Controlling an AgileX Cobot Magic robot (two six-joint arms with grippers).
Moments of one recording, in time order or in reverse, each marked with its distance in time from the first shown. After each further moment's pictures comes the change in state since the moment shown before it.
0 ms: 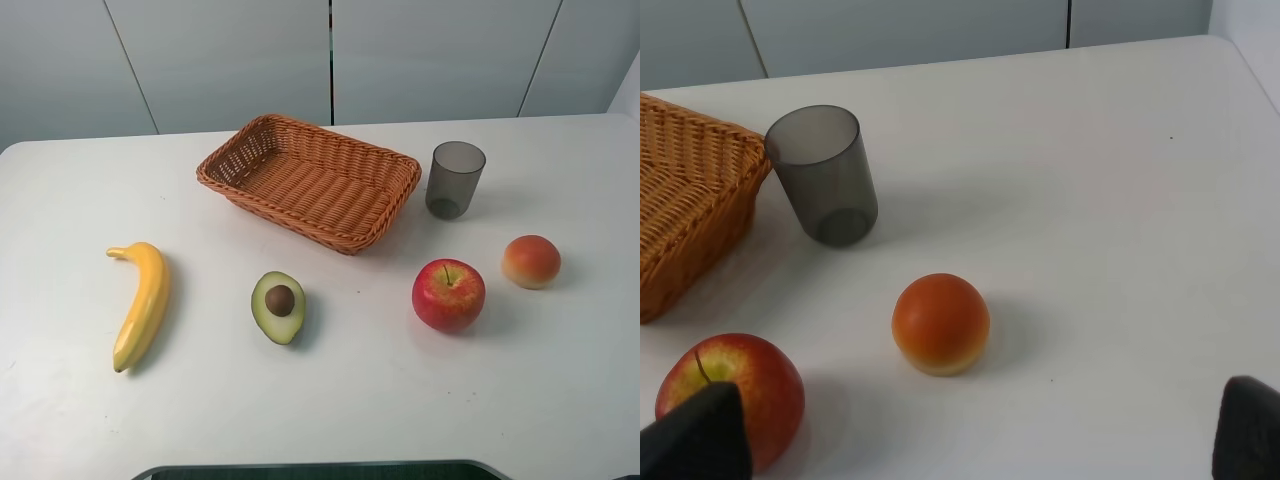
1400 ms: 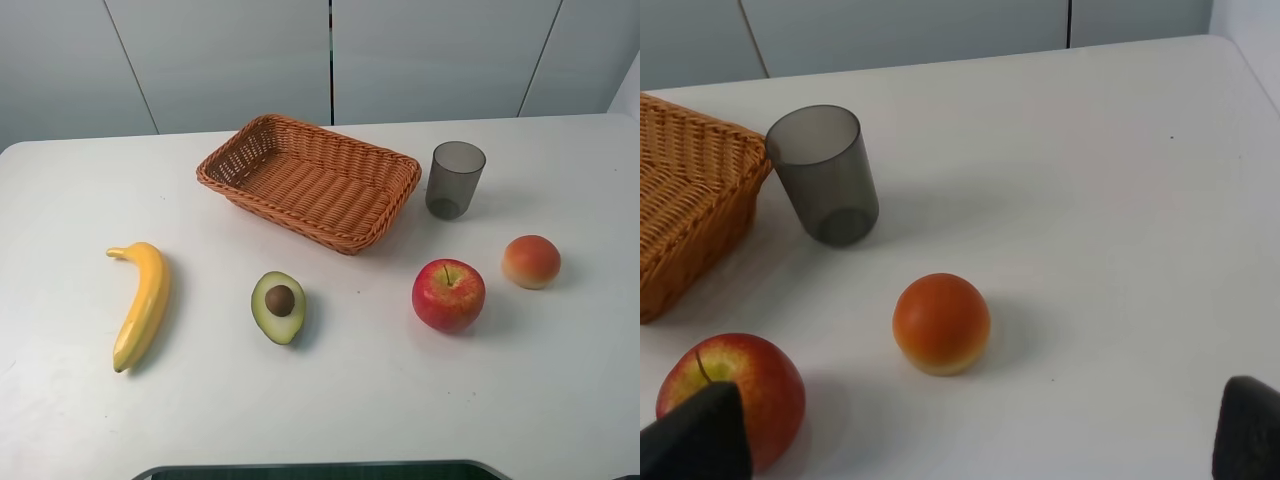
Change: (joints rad) left arm 0.000 0.000 0.000 0.000 0.000 0.000; right arm 0.000 0.000 0.000 0.000 0.000 0.000
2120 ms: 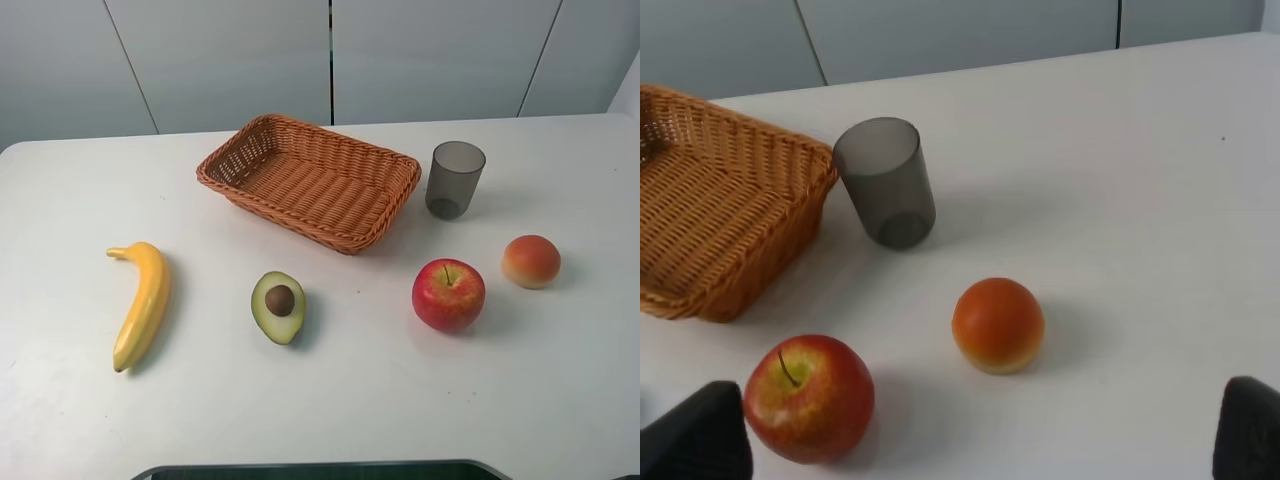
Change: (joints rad) left arm 0.000 0.000 0.000 0.000 0.000 0.000; right arm 0.000 0.102 -0.139 0.078 0.065 0.000
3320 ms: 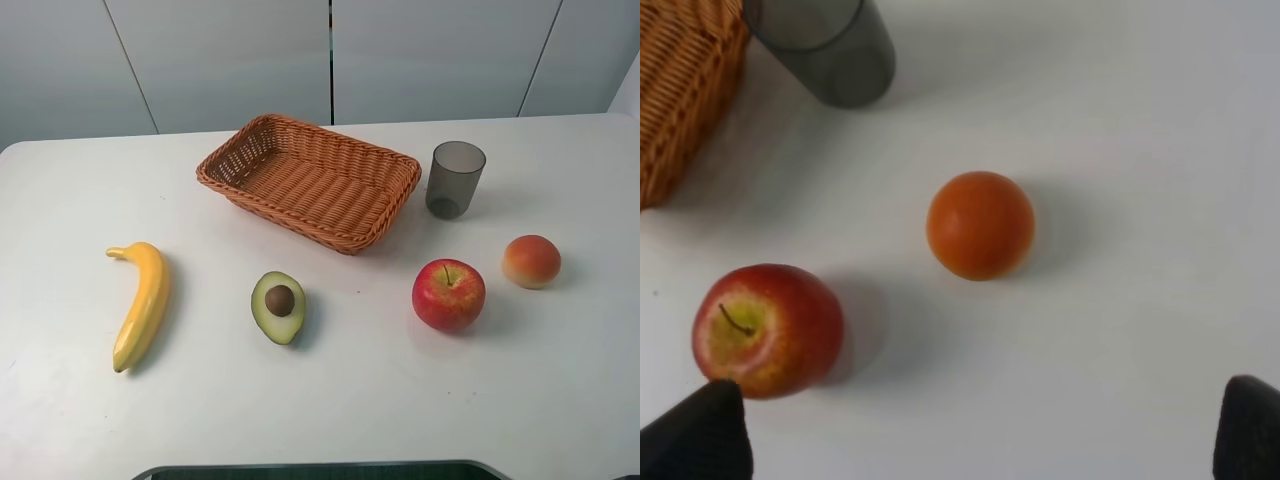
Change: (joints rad) left arm 0.000 0.000 0.000 0.000 0.000 0.000; right arm 0.016 0.763 -0.246 -0.018 -0.011 0.000
